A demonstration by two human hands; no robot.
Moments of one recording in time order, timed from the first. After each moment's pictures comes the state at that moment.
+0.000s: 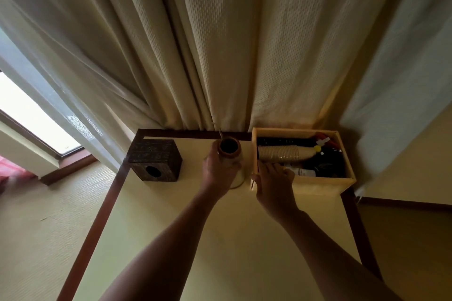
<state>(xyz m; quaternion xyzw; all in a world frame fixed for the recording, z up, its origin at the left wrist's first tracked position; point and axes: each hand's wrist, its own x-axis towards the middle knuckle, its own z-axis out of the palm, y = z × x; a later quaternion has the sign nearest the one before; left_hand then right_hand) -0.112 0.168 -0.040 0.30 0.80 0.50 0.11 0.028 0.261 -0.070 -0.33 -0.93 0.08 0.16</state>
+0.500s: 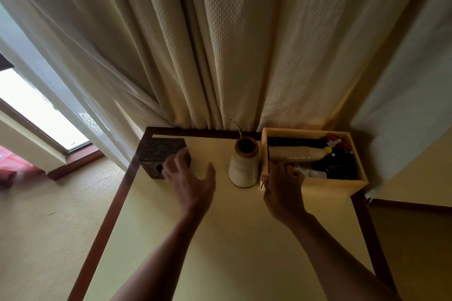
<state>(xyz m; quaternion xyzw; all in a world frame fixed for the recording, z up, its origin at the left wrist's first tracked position) -0.129 0.099 -0.046 0.19 0.86 0.47 -0.09 0.028 0.252 -0.066 -0.36 -0.92 0.09 0.16</state>
